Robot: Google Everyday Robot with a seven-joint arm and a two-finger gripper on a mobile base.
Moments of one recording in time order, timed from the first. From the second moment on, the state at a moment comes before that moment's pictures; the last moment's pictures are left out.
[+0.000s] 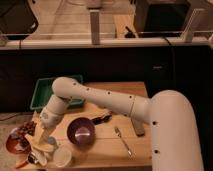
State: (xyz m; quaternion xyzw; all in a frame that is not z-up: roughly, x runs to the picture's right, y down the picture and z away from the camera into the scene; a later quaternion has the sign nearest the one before) arm -0.284 0.213 0.605 0.07 -0.67 -0.68 0.30
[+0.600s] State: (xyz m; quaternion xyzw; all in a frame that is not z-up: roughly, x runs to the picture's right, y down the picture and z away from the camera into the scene) arm -0.267 0.233 0.566 0.02 -0.72 -0.66 0.19
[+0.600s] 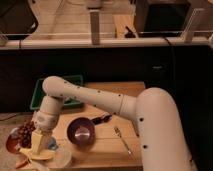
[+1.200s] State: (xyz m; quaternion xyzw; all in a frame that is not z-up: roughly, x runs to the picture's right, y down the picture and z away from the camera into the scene) arm -0.224 0.241 0.551 -0.07 -0.66 -0.71 0.25
